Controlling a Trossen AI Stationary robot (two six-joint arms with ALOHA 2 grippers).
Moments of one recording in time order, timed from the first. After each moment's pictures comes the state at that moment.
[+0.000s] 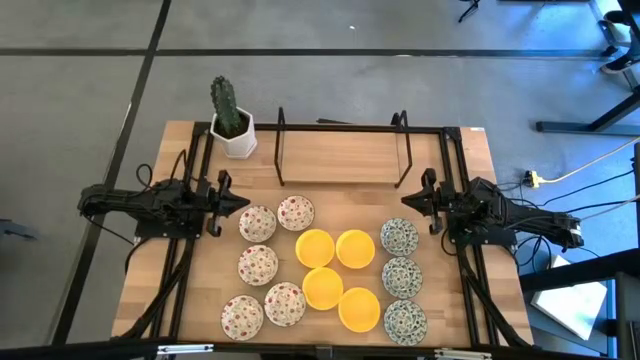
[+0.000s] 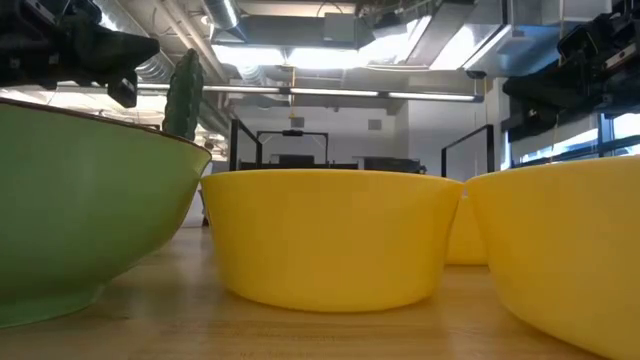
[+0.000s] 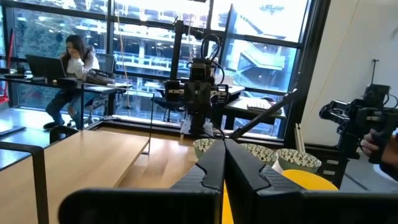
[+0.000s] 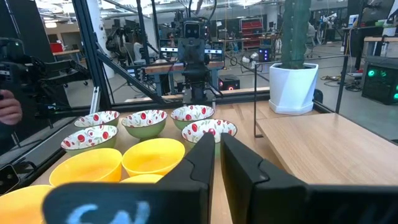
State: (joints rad) left arm -0.06 0.00 0.01 0.17 -0.08 -0.14; right arm -0.20 0.01 0.01 0.05 -0.18 0.09
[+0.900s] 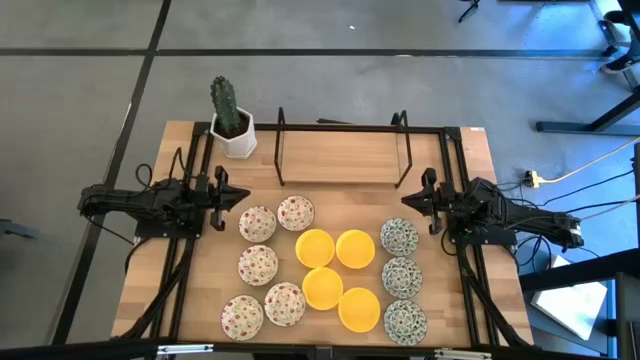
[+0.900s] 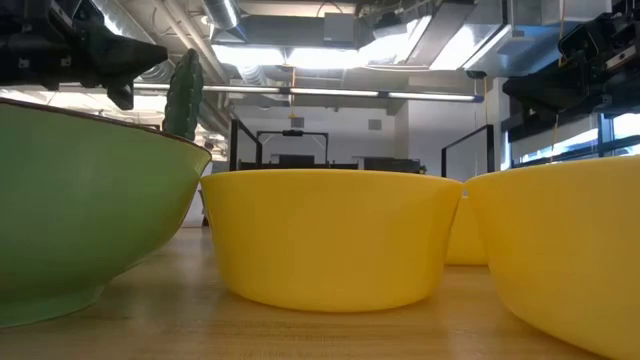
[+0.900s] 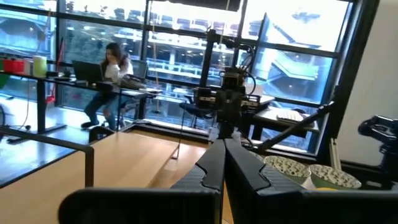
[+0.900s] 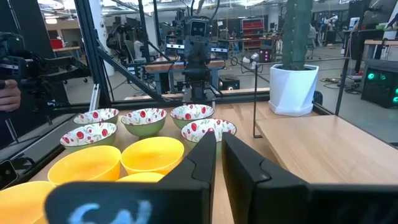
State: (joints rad) left arm -0.06 0.00 0.01 0.18 -0.23 -0.14; right arm -0.20 0.01 0.01 0.05 -0.18 0.07
